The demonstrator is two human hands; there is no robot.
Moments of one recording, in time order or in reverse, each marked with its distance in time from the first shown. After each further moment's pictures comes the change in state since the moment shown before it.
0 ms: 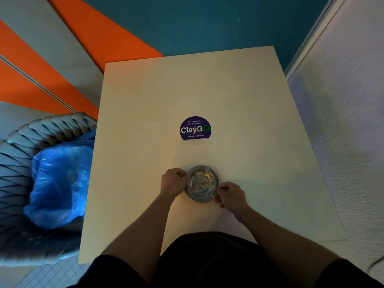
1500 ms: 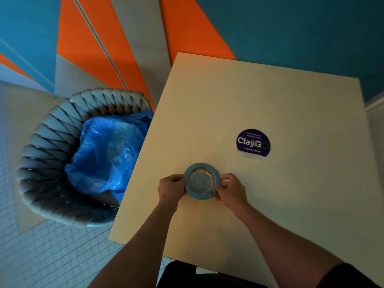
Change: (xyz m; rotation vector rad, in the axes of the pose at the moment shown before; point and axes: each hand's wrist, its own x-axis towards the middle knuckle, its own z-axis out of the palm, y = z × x) left_hand 0.001 -0.086 -0.098 -0.745 0.270 -0.357; right_hand 0.014 -0.078 0.129 -0.198 -0.115 -0.246
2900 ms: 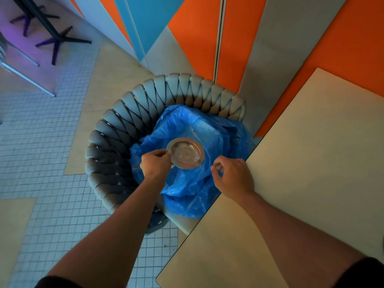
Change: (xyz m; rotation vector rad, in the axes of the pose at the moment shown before) left_hand 0.186 0.053 -0.239 -0.214 0.608 0.081; right_hand 0.087 -0.160 0.265 -0.719 -0.227 -1.033
